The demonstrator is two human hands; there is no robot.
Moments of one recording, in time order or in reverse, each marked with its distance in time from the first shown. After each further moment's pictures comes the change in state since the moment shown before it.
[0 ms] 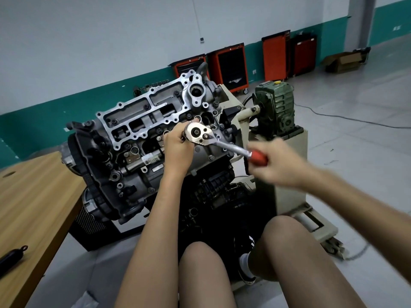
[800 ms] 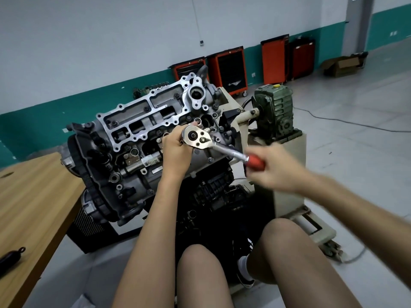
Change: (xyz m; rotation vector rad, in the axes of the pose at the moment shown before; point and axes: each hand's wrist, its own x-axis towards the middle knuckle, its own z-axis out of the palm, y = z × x) left_hand -0.002 0.001 -0.003 -0.022 0.004 0.000; right_hand -0.002 -0.007 0.001 -0.004 0.004 -0.015
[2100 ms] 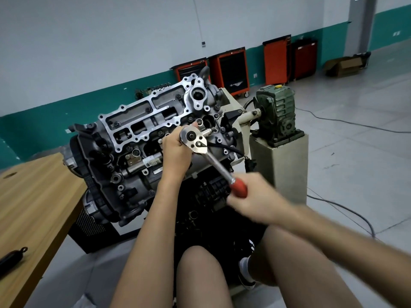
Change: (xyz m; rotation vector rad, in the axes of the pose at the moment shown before) left_hand 0.002 0.003 -0.001 0.017 -0.028 -0.062; right_hand -0.018 -0.022 0.047 0.290 -0.025 0.126
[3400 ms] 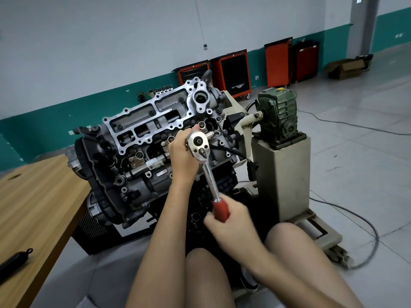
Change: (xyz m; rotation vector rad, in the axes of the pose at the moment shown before) left_hand -0.004 0.002 0.010 0.012 0.122 0.003; right_hand -0.017 -0.010 0.077 0.393 0.245 0.067
